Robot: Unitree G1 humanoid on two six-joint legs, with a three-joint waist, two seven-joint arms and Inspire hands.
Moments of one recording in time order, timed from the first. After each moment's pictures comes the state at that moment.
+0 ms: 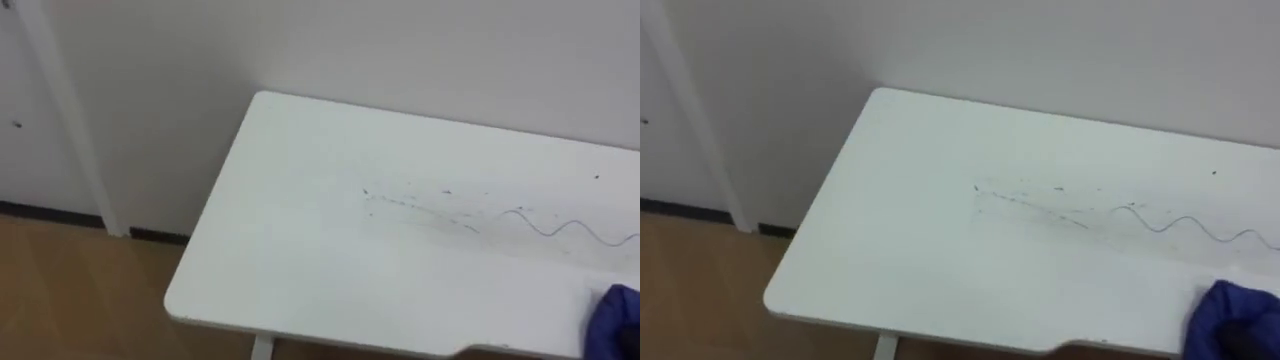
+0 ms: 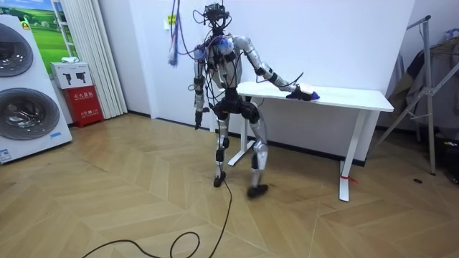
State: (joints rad) left arm 0.19 0.31 0.11 1.06 0.10 0.12 0.10; right arm -0.06 -0.40 -0.15 0.98 -0.25 0.16 -0.46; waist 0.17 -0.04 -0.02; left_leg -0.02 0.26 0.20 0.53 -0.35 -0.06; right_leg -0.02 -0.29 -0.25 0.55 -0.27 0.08
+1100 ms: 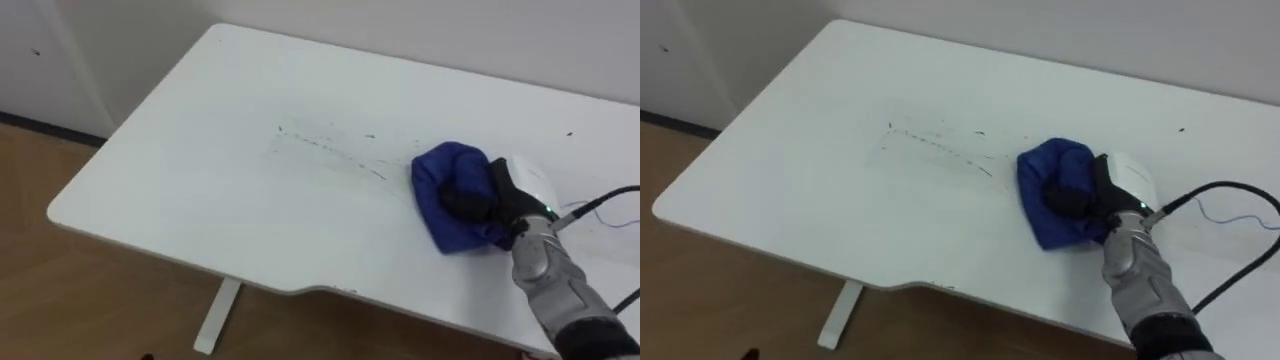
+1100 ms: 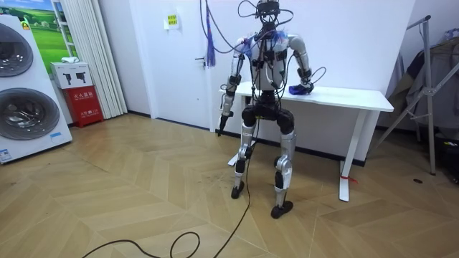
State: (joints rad) left arm 0.29 0.27 0.12 0.92 0.12 0.12 0.04; right arm -0.26 -0.39 0.11 0.79 -0.52 0.02 -0.24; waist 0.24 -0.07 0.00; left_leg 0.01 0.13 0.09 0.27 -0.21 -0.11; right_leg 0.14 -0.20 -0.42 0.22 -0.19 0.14
